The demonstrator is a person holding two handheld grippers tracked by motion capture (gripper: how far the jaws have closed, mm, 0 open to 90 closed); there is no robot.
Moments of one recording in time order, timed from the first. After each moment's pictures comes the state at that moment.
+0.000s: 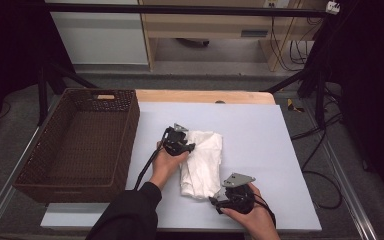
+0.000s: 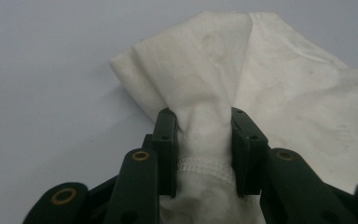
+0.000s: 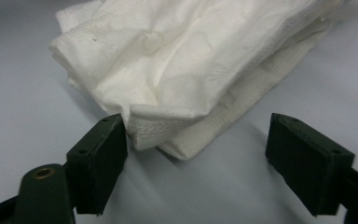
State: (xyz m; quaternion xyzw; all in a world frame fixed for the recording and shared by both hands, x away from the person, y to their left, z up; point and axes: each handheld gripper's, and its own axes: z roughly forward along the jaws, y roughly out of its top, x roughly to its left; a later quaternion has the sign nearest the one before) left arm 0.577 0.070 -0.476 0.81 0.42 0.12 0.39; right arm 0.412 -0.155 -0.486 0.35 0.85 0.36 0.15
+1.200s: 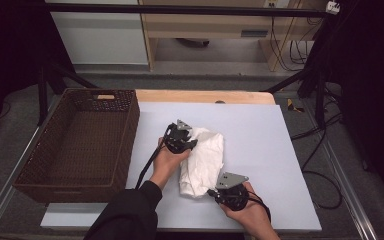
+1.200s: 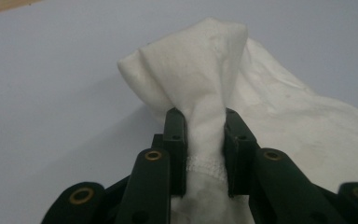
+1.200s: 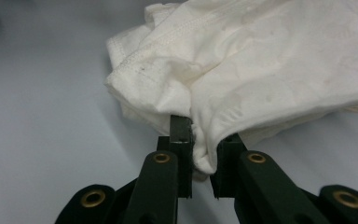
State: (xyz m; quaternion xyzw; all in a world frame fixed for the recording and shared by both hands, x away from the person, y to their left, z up) left arm 0.566 0.062 -0.443 0.82 0.38 0.15 0.40; right arm 0.414 -0.139 -0.474 0.26 0.87 0.39 0.15
